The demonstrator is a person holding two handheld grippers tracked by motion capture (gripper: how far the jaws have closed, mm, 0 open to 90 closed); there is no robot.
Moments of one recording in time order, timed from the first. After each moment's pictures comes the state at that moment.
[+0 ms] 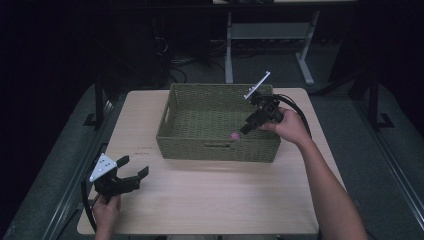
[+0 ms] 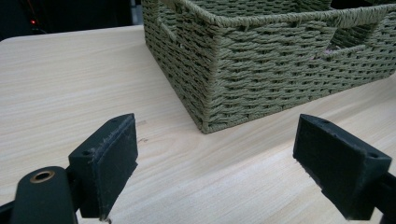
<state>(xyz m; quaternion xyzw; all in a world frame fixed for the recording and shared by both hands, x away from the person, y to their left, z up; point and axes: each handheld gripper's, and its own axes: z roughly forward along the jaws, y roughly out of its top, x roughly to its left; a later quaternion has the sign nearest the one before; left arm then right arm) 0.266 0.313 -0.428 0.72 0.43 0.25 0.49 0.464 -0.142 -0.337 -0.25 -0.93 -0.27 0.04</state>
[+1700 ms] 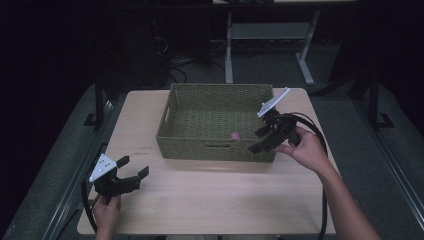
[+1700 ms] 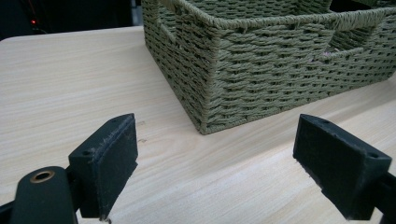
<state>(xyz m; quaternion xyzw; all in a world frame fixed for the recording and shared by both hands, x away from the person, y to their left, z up) 0.264 0.312 -0.428 0.71 0.44 0.25 0.49 0.379 -0.162 -0.319 -0.24 -0.92 -0.31 0.01</state>
